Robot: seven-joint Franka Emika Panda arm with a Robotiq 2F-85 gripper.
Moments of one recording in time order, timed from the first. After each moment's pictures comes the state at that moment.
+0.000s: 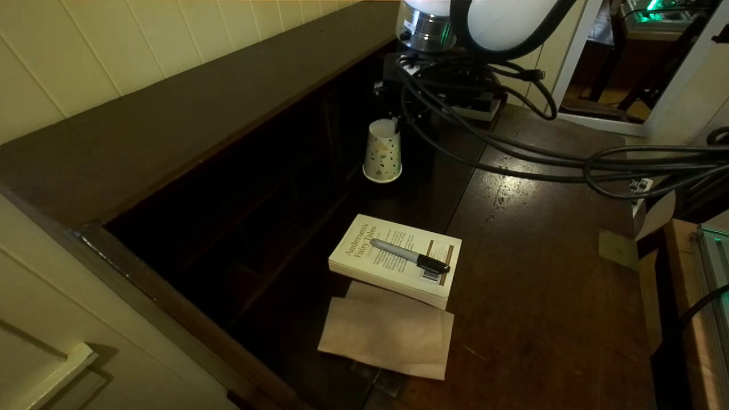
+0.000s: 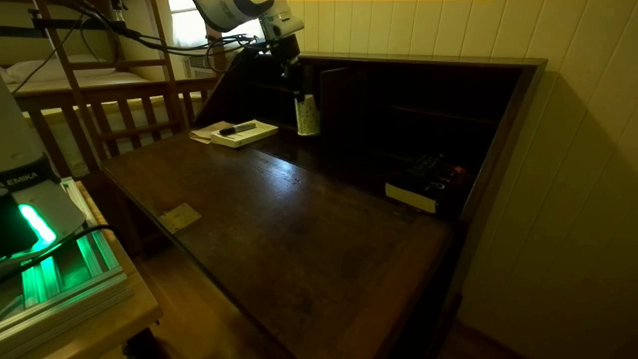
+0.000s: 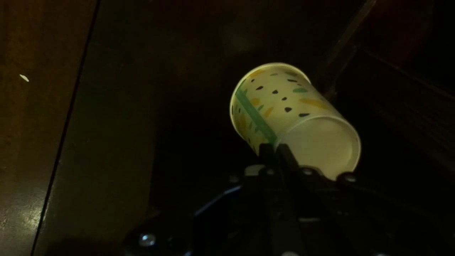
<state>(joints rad) -0.02 0.22 -0.07 -2.13 -0.22 2.63 1.16</state>
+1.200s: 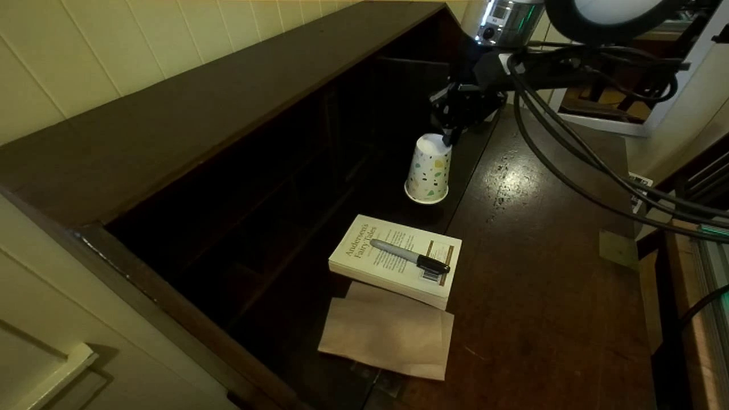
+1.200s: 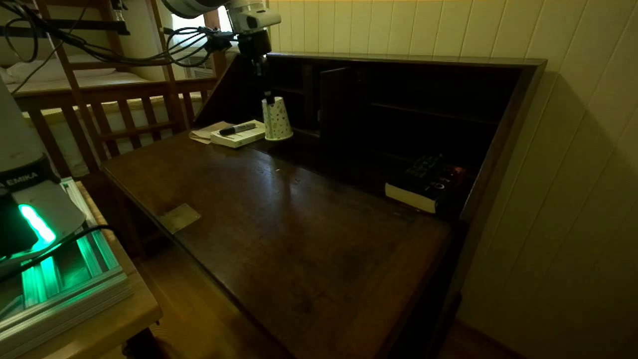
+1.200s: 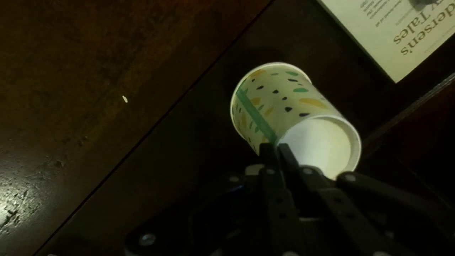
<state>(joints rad) -0.03 -0.05 -0.07 -2.43 -0.10 2.62 0.75</state>
